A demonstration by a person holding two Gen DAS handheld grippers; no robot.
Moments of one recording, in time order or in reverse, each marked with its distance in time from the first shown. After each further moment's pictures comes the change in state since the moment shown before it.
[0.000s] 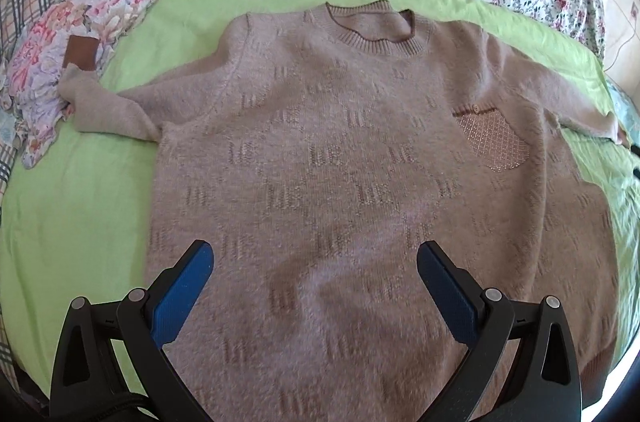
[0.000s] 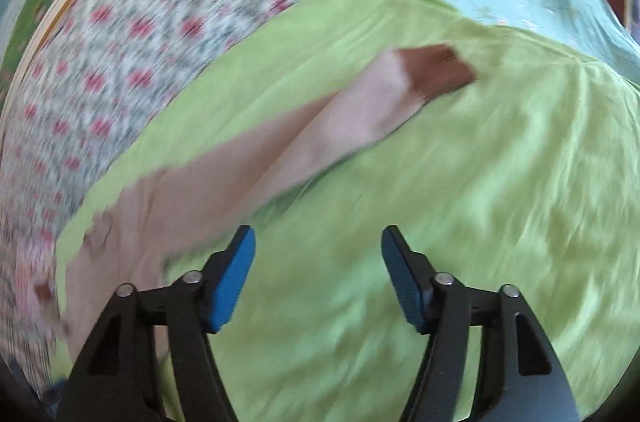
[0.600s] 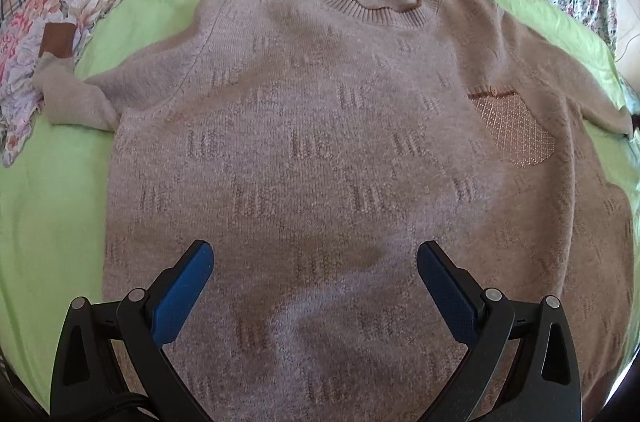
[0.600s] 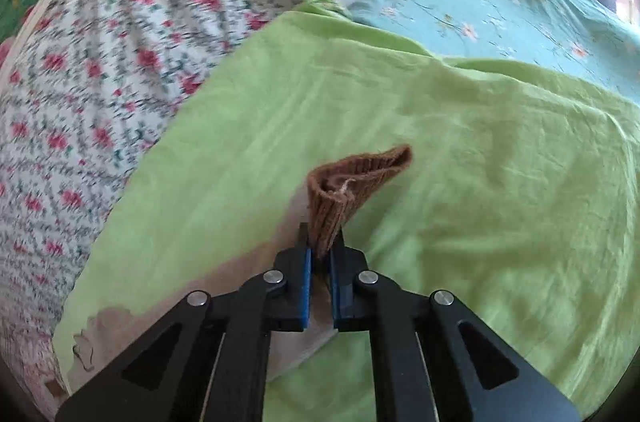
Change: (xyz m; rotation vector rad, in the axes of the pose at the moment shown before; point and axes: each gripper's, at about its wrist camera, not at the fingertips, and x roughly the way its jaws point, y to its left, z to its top) left arm 0.040 -0.010 0.008 -0.001 0.063 0.005; right arm 0.054 0.010 0.073 0.051 -0.062 0.033
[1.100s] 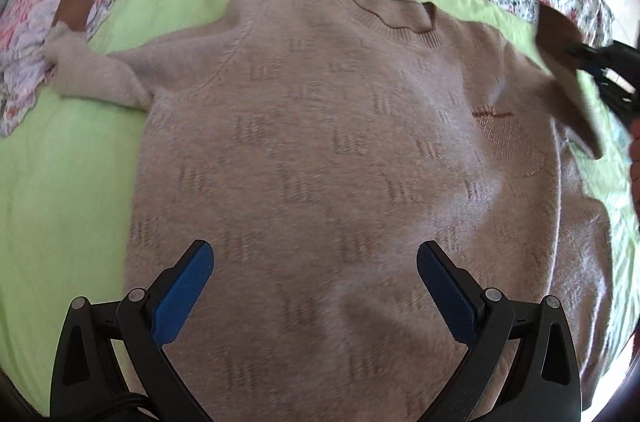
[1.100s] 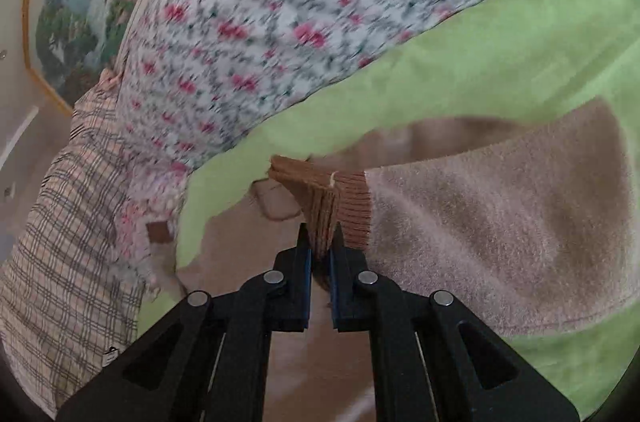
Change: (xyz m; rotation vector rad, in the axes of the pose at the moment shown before) left arm -0.015 0.043 -0.011 -0.092 -0.034 -0.093; right arm 0.004 0.291 -0.183 -0.277 0.398 0.601
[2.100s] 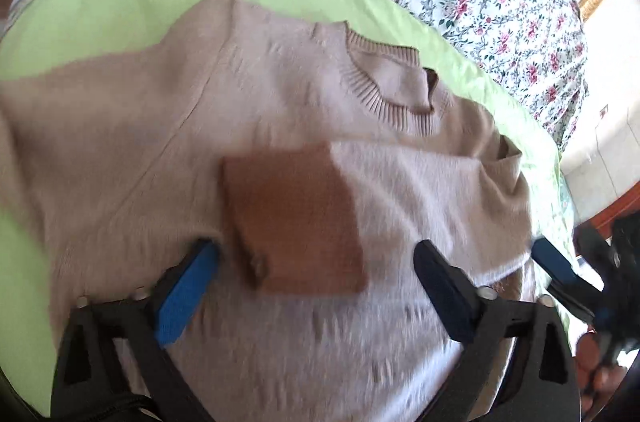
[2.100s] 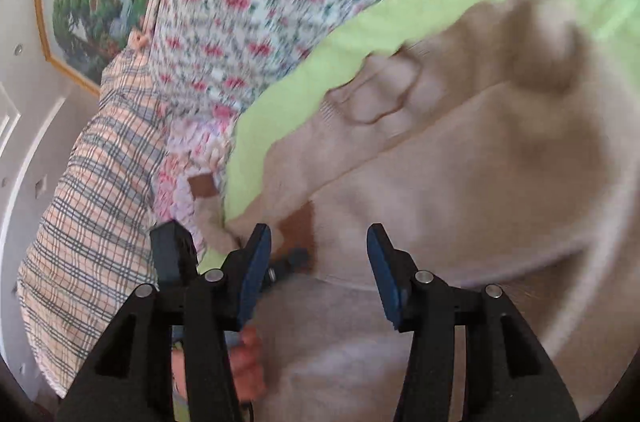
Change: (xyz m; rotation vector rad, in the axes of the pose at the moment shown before) left arm 0.076 0.020 0.110 -0.106 -0.029 -0.307; right arm 0.005 0.029 -0.074 0.069 0.022 0.052
